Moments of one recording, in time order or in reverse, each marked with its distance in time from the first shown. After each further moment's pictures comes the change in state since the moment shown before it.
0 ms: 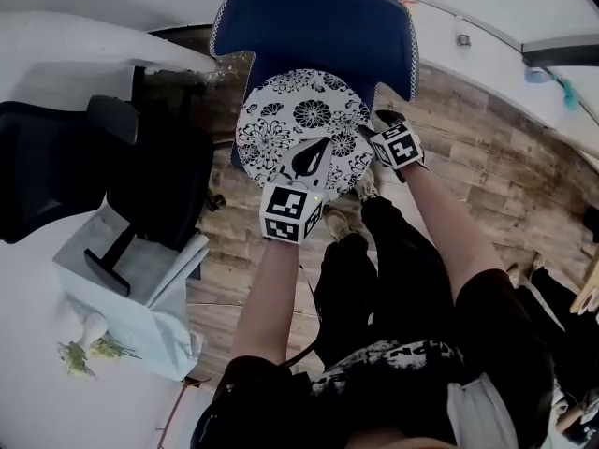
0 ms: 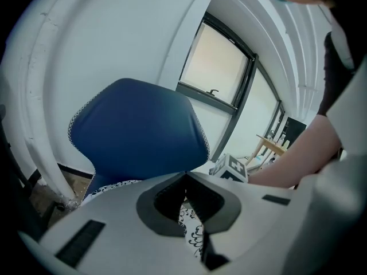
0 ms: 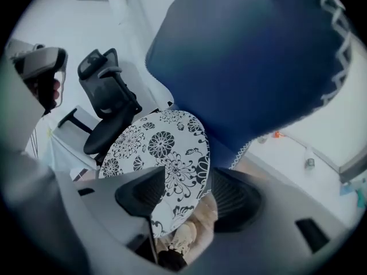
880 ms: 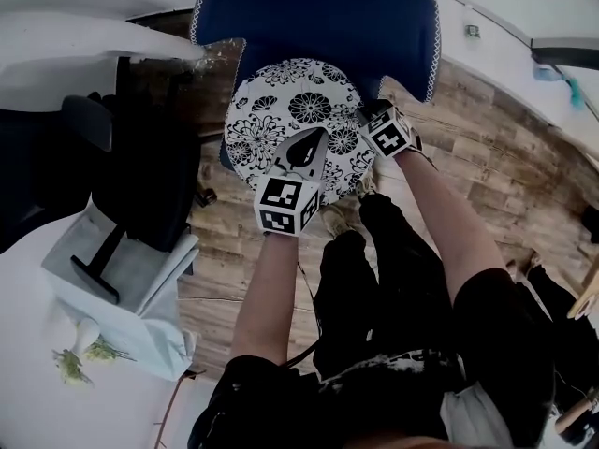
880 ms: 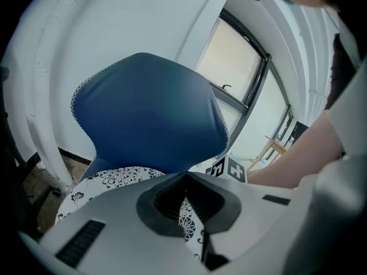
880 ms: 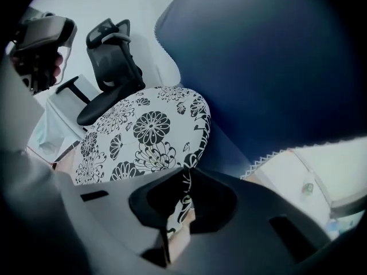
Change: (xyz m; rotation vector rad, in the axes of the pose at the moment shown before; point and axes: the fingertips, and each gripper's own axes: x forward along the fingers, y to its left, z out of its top) left arm 0.043 0.043 -0.043 -0.083 0.021 0.030; right arm 0.072 -0.011 -0.004 -0.205 0.086 -0.015
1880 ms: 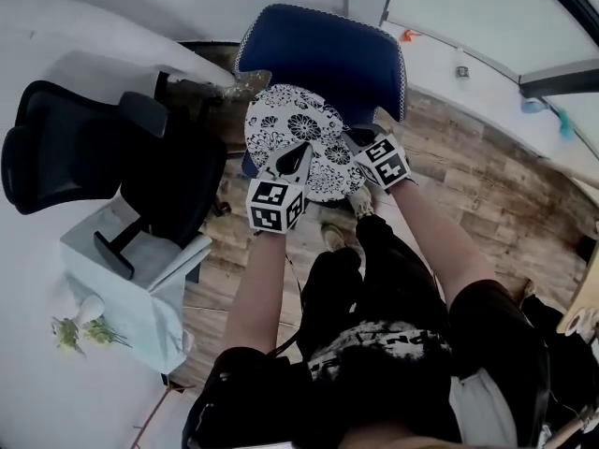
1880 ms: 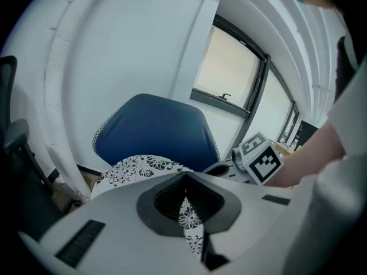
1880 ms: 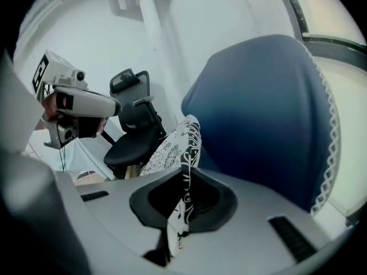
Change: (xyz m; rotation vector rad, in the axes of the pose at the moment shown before) left arm -0.082 -0.021 0.077 0.039 -0.024 0.098; right arm -0.160 0.058 0.115 0.014 -0.319 0.115
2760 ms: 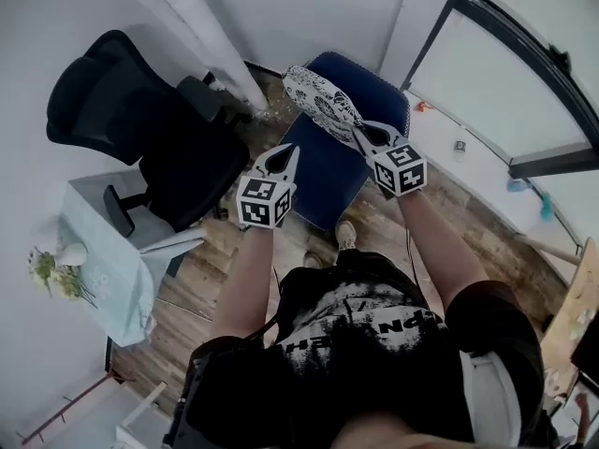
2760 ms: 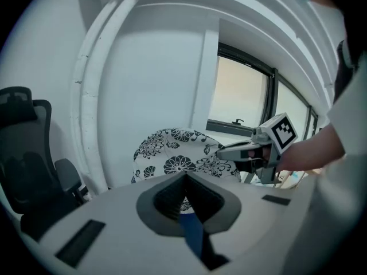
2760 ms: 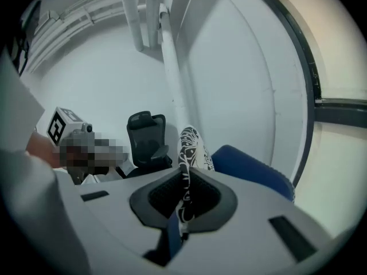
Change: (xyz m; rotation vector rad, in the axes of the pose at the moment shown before) left arm -0.125 0.009 0.108 0.001 -0.207 0.220; right arm -0.131 0.042 0.206 -0.103 -0.323 0.073
